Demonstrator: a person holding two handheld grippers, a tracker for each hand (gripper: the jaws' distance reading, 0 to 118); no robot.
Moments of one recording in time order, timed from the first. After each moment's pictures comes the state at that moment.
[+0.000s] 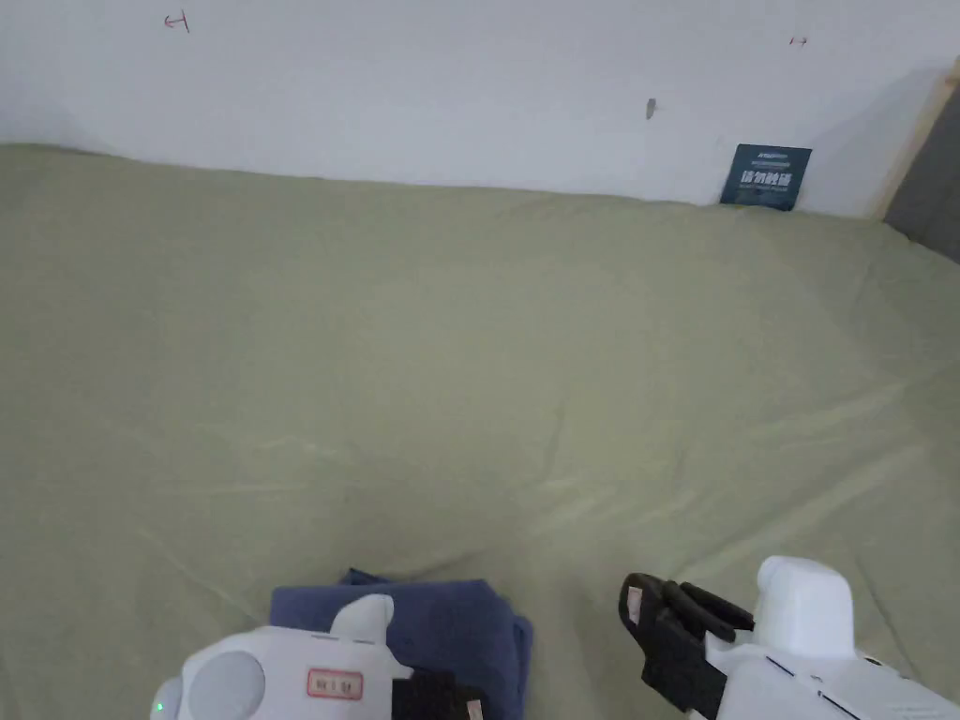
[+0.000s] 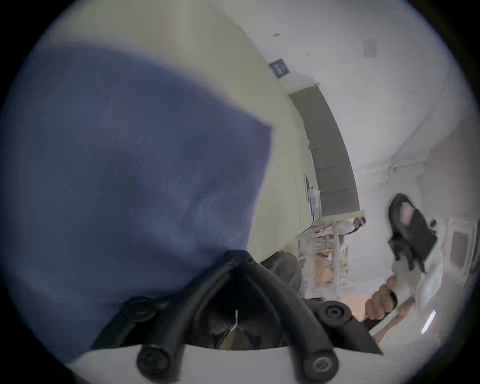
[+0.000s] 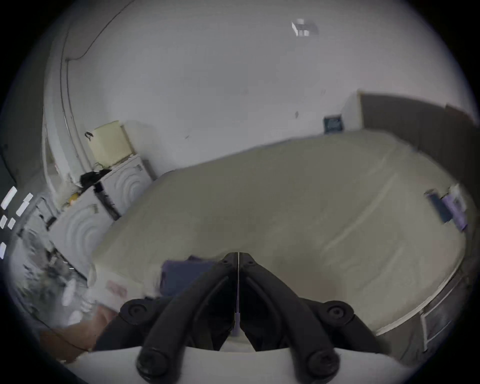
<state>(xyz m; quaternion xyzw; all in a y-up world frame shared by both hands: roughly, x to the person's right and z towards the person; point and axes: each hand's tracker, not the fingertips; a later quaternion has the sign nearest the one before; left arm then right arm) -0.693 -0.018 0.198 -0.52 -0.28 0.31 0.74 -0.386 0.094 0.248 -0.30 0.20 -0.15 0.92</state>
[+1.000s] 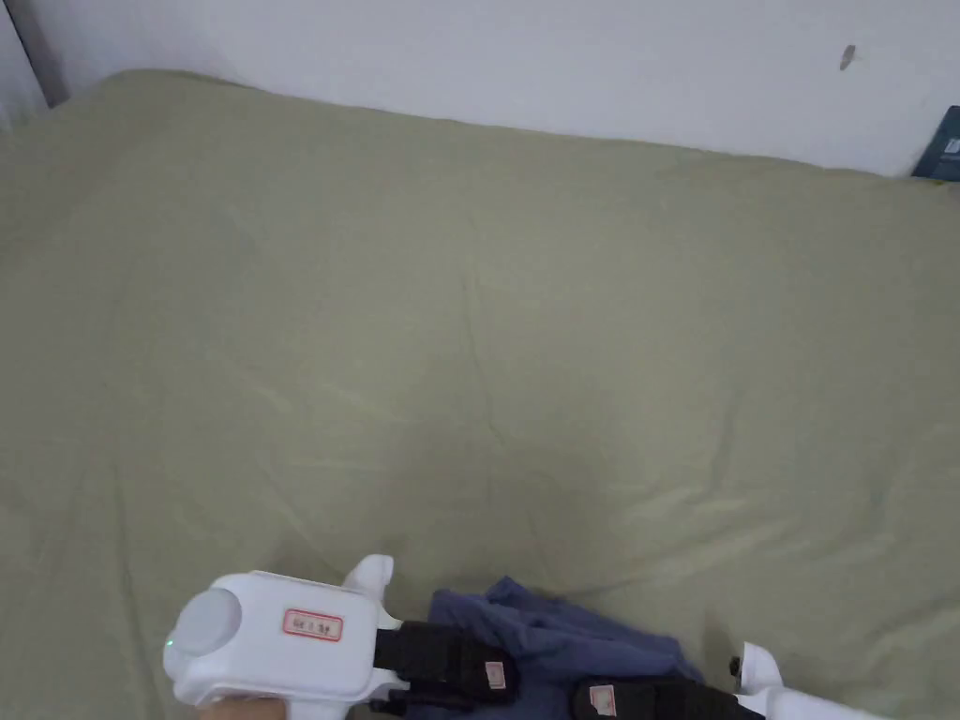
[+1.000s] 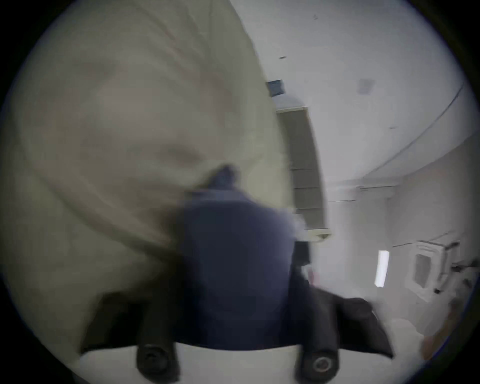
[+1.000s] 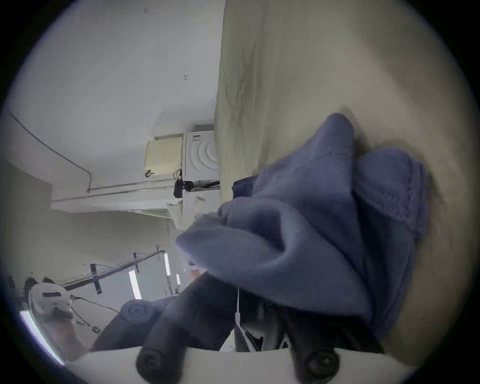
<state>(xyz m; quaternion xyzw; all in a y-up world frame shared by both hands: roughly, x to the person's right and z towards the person) -0.827 -0.099 0.147 -0.53 -0.27 0.42 0.68 -0.436 -0.080 0.132 -0.53 0.39 -0.50 0.56</state>
